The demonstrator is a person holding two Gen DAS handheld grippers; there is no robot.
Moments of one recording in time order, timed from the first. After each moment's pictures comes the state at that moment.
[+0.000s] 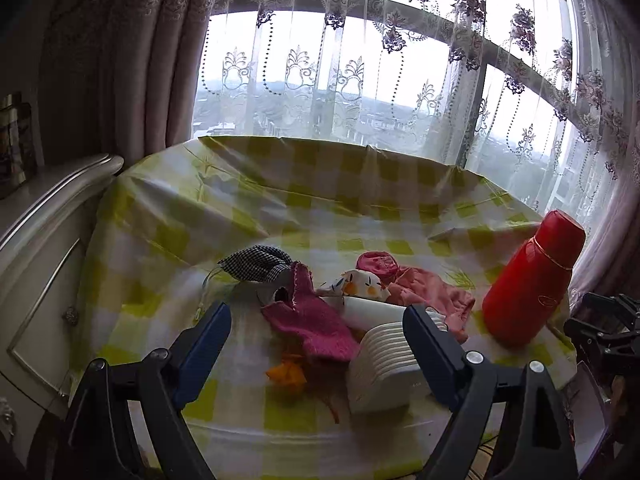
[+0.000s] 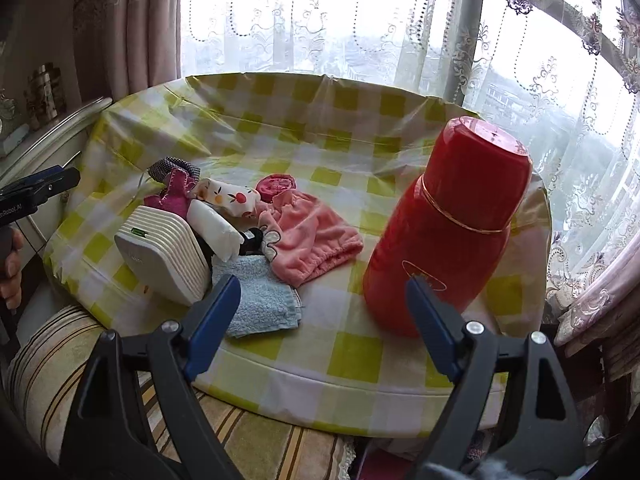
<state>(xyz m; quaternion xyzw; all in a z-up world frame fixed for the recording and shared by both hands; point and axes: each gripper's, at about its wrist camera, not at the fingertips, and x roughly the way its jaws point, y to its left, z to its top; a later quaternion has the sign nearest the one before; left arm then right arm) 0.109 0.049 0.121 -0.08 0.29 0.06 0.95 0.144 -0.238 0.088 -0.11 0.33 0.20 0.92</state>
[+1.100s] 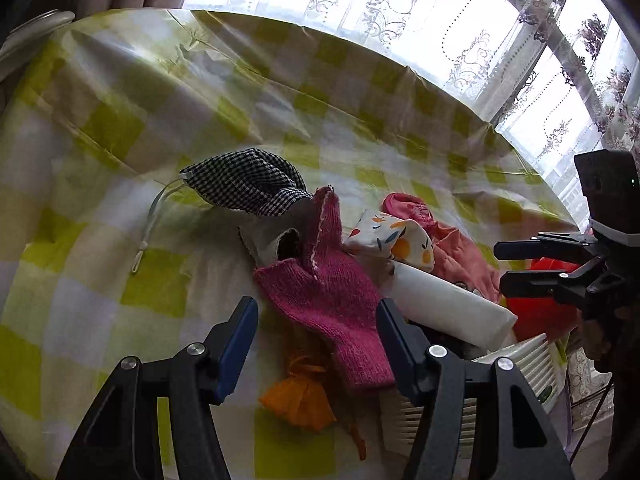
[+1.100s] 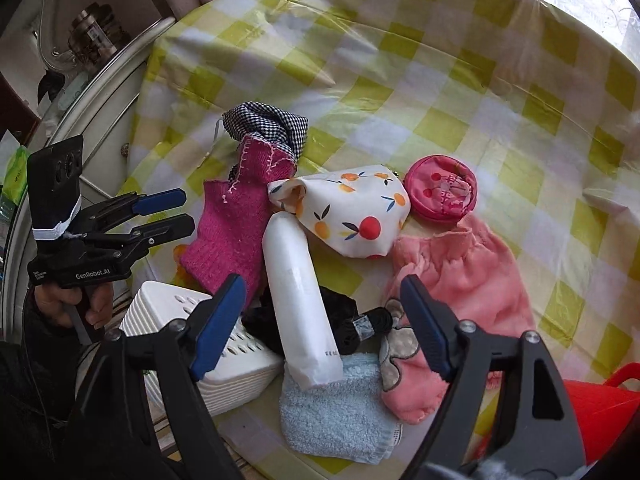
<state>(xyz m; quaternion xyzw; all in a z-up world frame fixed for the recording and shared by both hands) 0.210 0.107 0.020 -0.19 0.41 0.01 0.89 0.311 -0.078 0.026 -0.15 0.51 0.44 0.73</state>
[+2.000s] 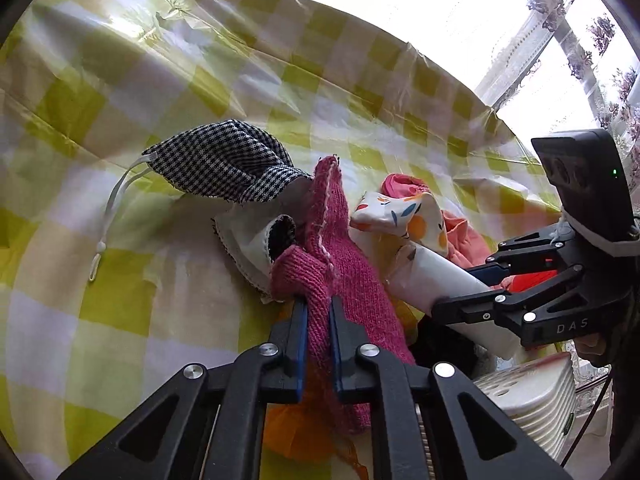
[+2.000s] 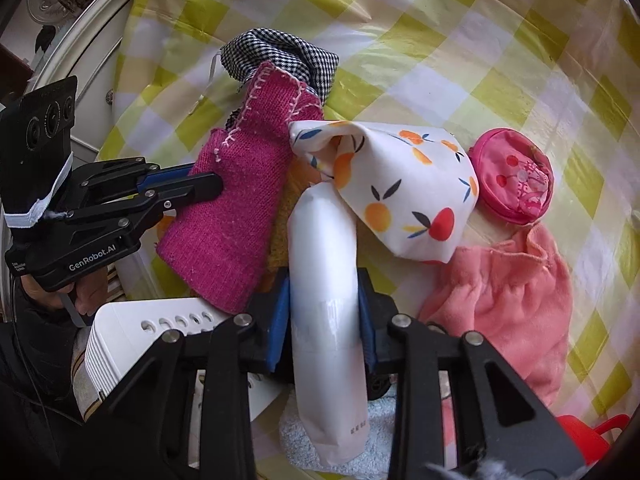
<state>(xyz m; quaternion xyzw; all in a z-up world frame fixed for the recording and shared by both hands) 0.242 0.106 0.000 -0.20 0.44 -0.02 0.88 0.317 -0.036 -0.007 -0.22 0.55 0.44 0.68</state>
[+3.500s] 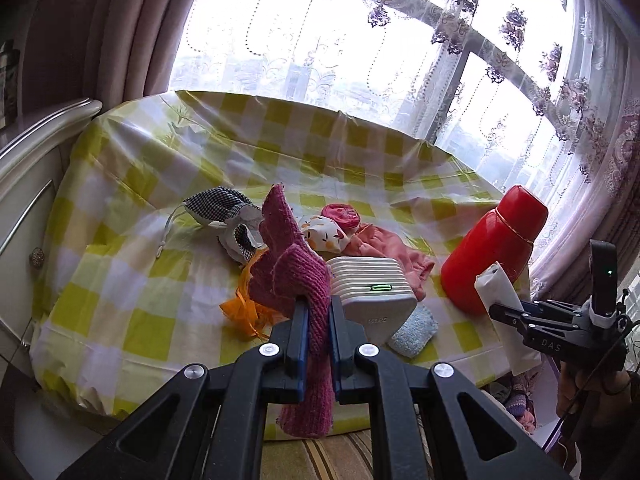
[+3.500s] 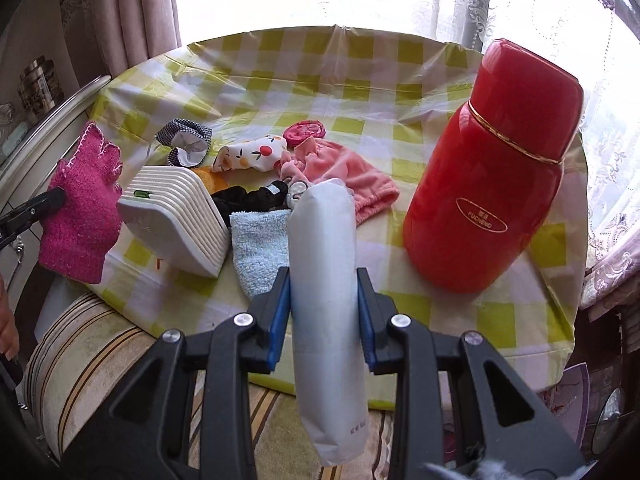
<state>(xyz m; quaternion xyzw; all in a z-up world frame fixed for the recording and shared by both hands) 0.079 0.028 0.104 -0.13 0.33 -0.01 0.94 0.133 -0.240 0.047 -0.08 0.40 0.20 0.89</state>
